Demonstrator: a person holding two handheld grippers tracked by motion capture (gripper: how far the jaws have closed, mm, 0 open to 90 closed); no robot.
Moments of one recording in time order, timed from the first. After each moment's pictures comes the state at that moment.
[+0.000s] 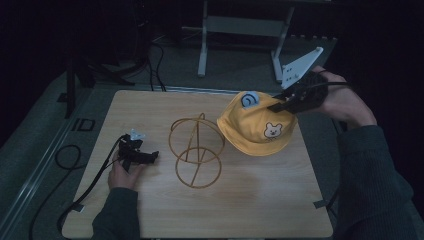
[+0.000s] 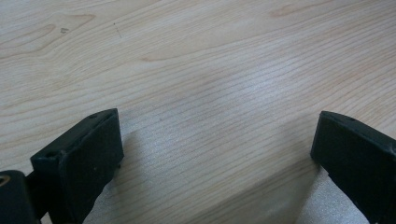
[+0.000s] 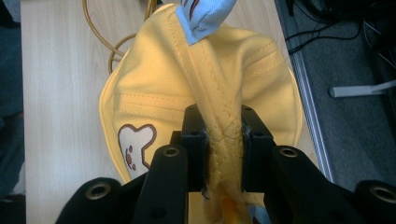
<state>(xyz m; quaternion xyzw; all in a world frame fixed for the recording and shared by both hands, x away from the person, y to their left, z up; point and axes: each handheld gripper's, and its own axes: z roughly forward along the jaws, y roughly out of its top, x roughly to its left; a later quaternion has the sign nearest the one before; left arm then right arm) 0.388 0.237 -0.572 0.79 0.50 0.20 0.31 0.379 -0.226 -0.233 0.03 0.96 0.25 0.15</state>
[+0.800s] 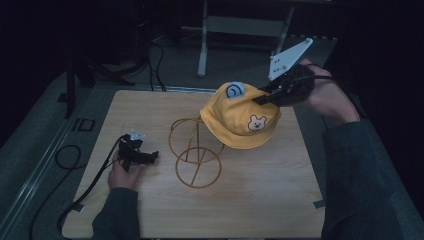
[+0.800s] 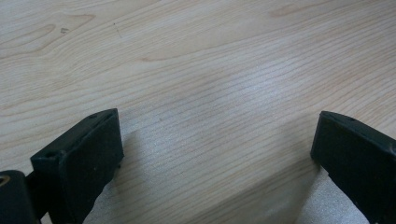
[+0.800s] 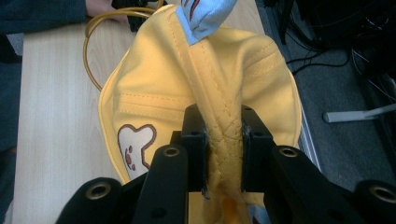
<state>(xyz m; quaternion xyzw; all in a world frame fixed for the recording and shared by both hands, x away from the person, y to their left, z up) 0.388 0.237 -0.572 0.79 0.50 0.20 0.31 0.383 -0.198 -0.224 0.02 0.94 0.29 0.16</state>
